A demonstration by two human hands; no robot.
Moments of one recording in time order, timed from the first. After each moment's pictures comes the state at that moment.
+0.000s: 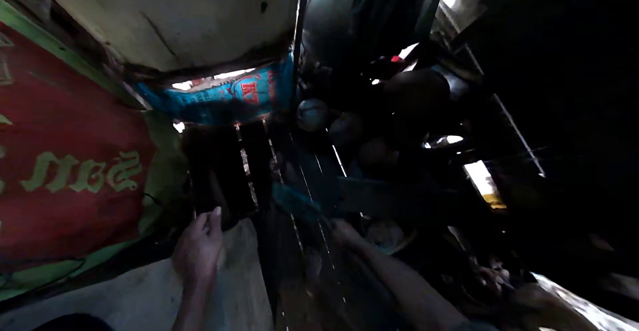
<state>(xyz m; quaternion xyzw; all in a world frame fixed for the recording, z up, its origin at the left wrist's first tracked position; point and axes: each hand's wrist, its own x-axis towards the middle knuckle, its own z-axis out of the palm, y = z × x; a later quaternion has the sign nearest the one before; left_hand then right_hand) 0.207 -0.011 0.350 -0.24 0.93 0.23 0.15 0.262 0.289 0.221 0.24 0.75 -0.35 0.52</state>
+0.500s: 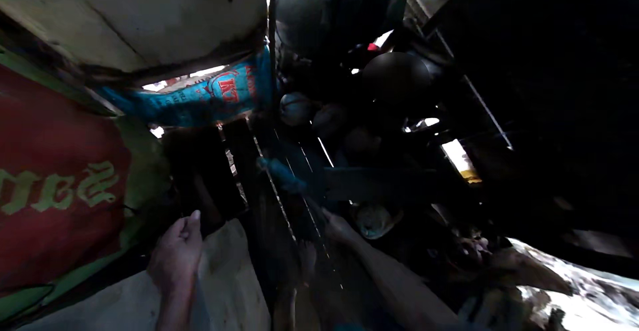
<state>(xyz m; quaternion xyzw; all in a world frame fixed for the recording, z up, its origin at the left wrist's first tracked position) 0.210 -0.010 0.348 -0.23 0.93 0.22 0.15 0.284 0.299 0.226 0.25 0.76 -0.36 0.48</state>
